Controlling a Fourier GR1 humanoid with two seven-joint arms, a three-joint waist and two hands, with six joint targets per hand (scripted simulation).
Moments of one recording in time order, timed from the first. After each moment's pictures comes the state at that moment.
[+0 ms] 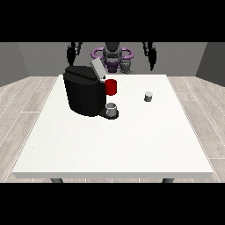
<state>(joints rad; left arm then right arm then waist) 0.01 0.09 0.00 -1.53 0.01 -0.01 -0.03 0.01 -0.11 0.00 -1.58 -0.03 0.02 0.01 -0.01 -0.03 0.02</state>
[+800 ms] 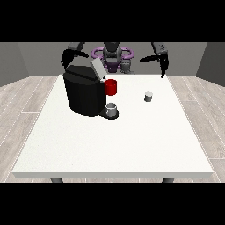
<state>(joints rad) -0.22 0.33 0.16 -1.32 0.01 -0.16 -0.10 -0.05 -0.03 -0.03 -1.58 -0.02 -0.07 -0.09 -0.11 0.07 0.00</state>
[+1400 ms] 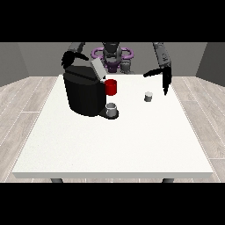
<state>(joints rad) -0.40 0.43 0.21 -0.98 -0.07 -0.18 -0.15 -0.09 -0.02 0.01 -1.63 -0.01 -0.09 -0.09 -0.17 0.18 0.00</state>
